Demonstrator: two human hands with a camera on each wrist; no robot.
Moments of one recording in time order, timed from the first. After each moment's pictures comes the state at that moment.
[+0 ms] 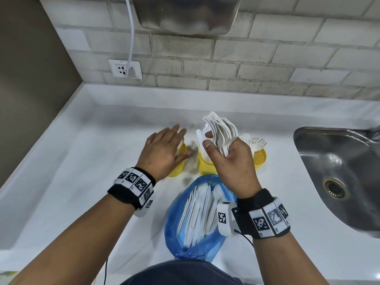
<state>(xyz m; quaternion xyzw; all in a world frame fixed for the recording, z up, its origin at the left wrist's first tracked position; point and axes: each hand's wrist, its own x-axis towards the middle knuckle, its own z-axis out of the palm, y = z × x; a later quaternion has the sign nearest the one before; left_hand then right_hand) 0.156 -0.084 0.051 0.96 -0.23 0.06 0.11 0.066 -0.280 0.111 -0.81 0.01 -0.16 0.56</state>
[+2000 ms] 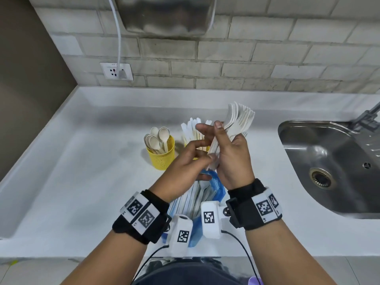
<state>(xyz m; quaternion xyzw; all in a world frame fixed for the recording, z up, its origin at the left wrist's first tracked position) 0.034 -0.169 0.119 0.67 -0.11 -0.22 0.70 0.032 -0.295 0.129 -0.58 0.06 -0.13 0.80</state>
